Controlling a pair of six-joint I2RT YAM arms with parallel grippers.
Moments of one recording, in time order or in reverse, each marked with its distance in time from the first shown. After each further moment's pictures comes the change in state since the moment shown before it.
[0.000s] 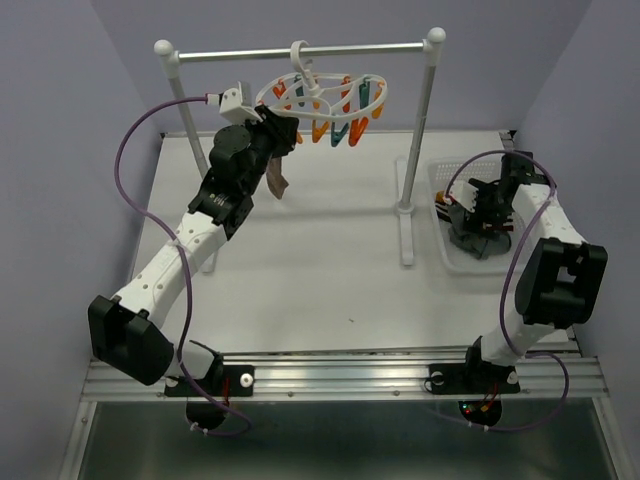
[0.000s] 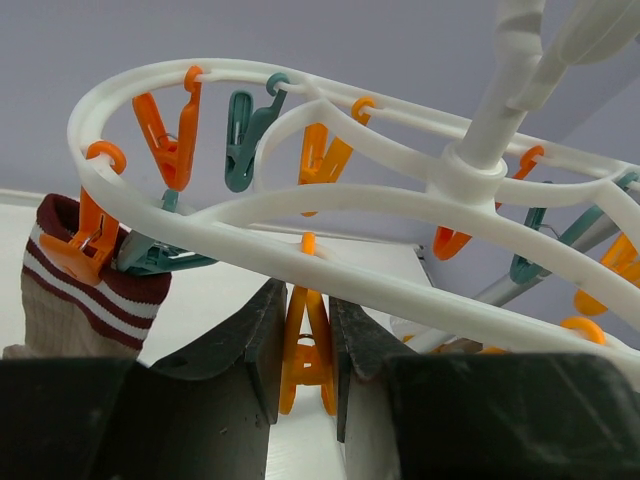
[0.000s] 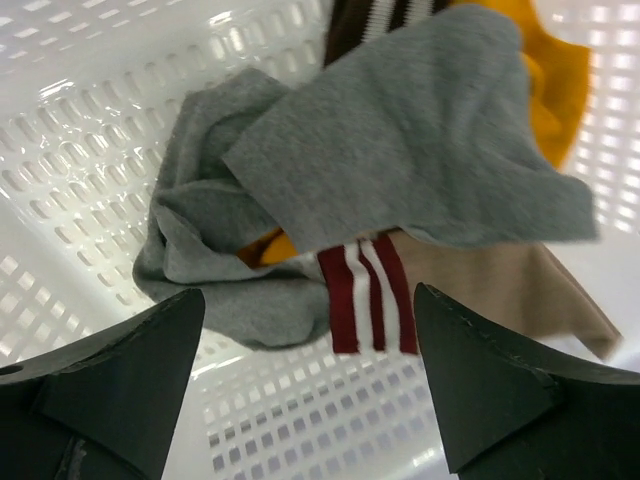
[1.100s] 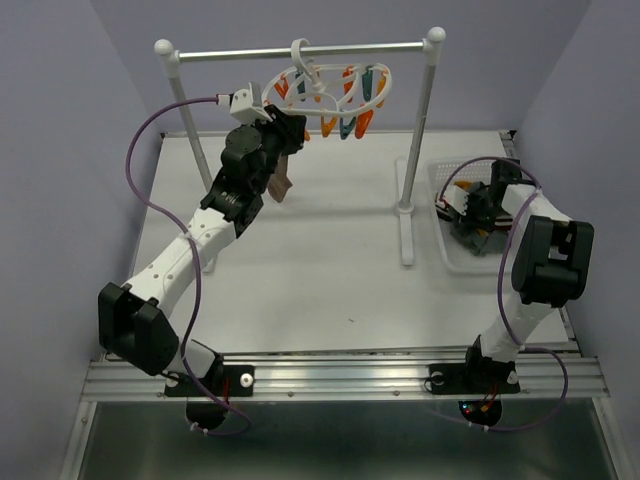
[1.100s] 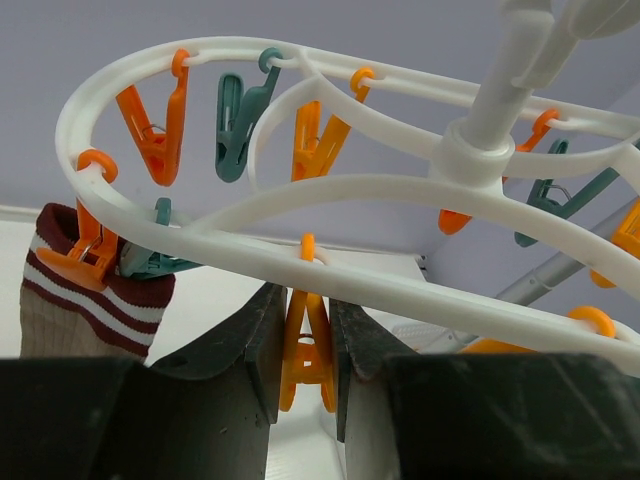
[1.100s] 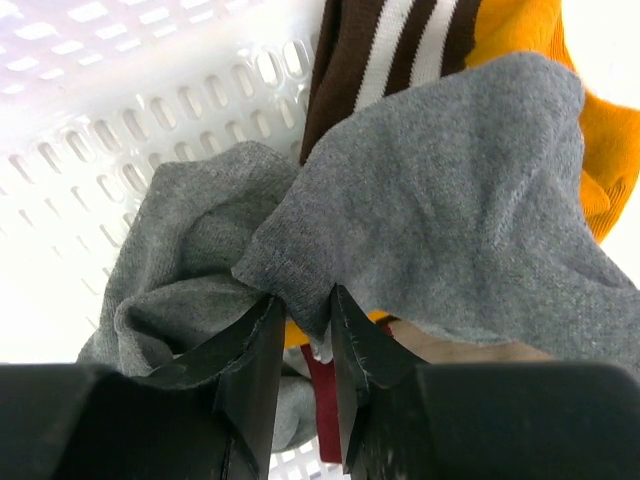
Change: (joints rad) left arm -0.032 0.056 -0.005 0.088 -0.041 0.019; right arm 0.000 0.186 -0.026 0.166 -0.061 -0.035
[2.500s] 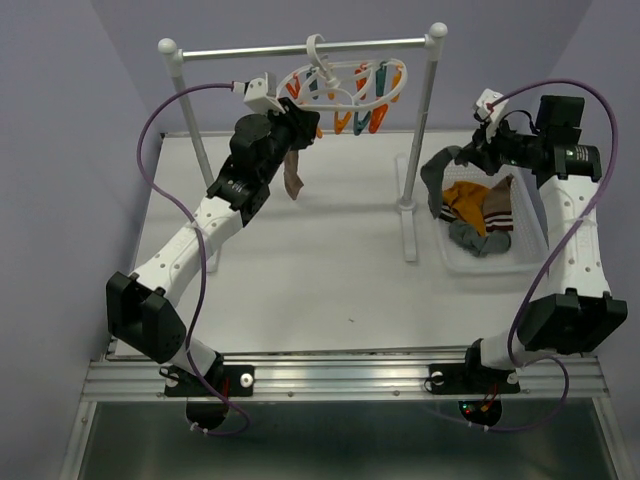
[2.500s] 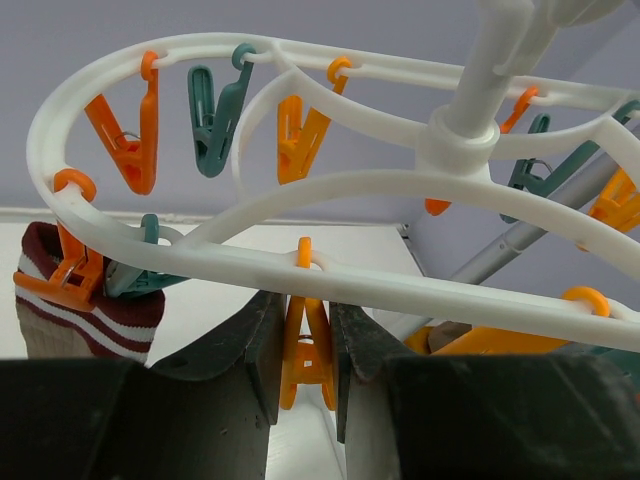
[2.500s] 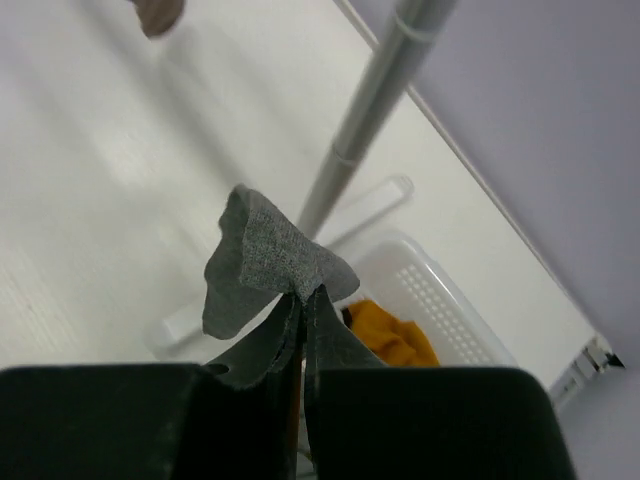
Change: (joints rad) left arm -0.019 0.075 0.118 -0.076 0.080 0.008; right arm 0.042 -0.316 0.450 -0.224 -0.463 0.656
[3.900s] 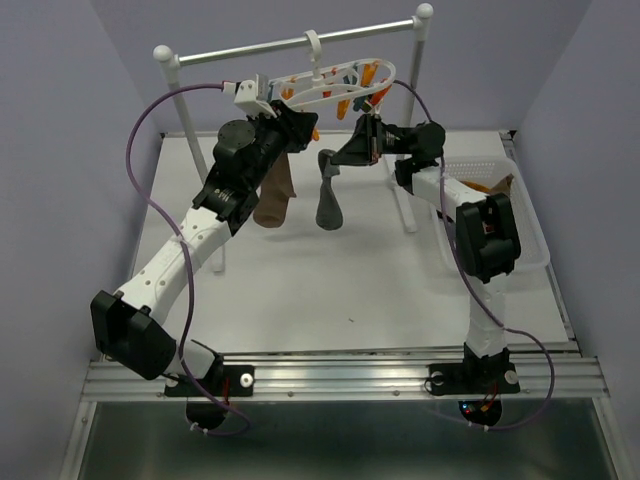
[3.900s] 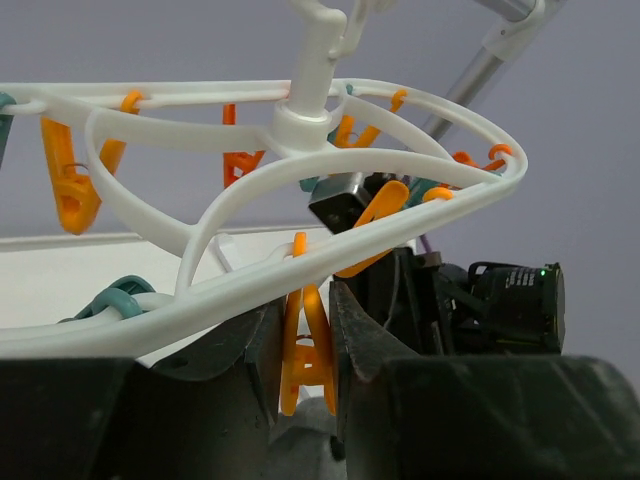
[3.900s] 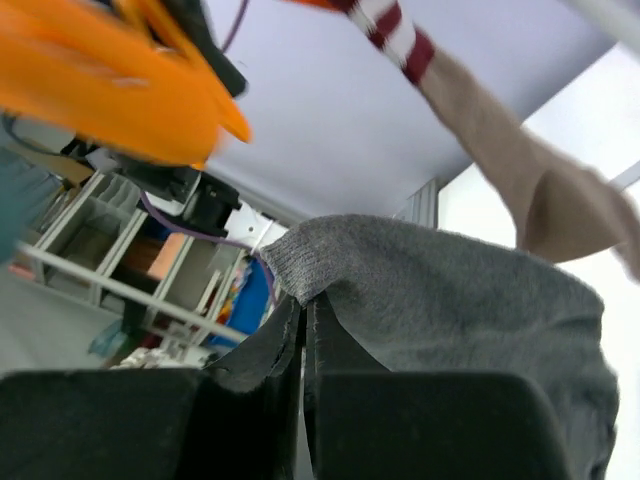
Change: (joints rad) left arm 0.006 -0.099 -0.049 0.015 0.114 0.031; right arm 0.477 0.596 -0.077 2.130 -0.505 2.550
